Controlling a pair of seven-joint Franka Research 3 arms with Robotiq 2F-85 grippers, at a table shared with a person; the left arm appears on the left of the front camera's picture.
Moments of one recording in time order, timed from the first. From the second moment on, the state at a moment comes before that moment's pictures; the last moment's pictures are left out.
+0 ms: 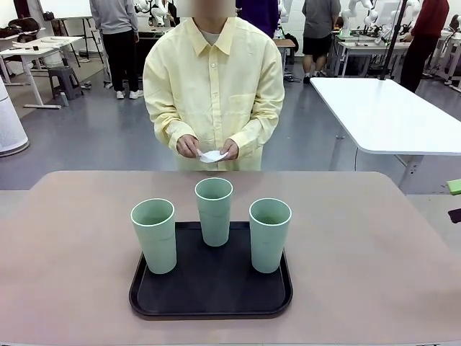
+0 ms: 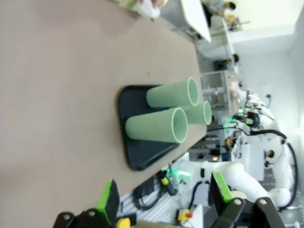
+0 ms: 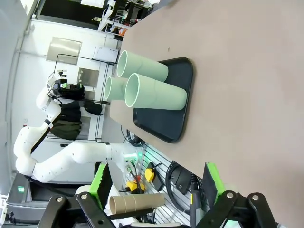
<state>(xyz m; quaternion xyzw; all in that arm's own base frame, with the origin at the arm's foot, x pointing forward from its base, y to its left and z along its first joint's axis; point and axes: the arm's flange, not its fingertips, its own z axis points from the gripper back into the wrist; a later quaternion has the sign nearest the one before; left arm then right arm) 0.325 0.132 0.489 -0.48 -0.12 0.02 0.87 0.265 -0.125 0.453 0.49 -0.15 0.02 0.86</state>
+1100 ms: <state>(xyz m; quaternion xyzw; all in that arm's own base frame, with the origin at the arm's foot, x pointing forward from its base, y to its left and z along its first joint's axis) 0.330 0.129 0.494 -0.47 -0.11 -0.01 0.88 0.264 -0.128 0.453 0.49 -0.15 0.02 0.86</state>
